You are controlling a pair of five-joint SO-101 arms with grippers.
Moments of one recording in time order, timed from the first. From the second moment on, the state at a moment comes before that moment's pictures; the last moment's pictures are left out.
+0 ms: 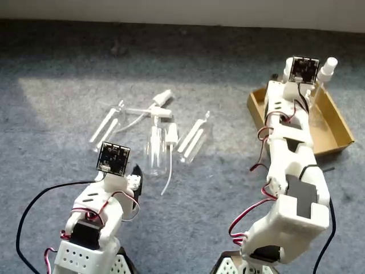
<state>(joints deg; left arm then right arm) 10.2 -104.1 95.9 55.9 6.7 10.0 10.4 27.6 -12.9 6.1</state>
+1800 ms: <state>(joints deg) 10.2 -104.1 95.9 55.9 6.7 10.1 8.6 30.6 -12.5 3.5</state>
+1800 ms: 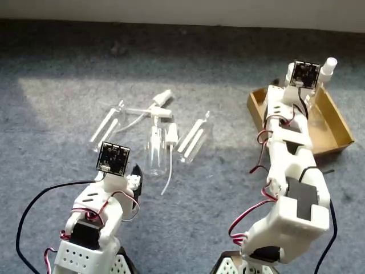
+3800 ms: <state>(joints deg) 10.2 -104.1 95.9 55.9 6.7 9.1 7.7 31.3 -14.3 5.1</state>
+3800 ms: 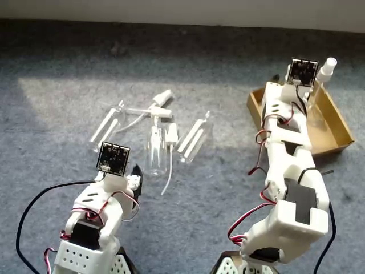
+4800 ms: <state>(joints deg) 10.2 -104.1 95.9 55.9 6.7 9.1 7.6 31.3 -3.9 5.1</state>
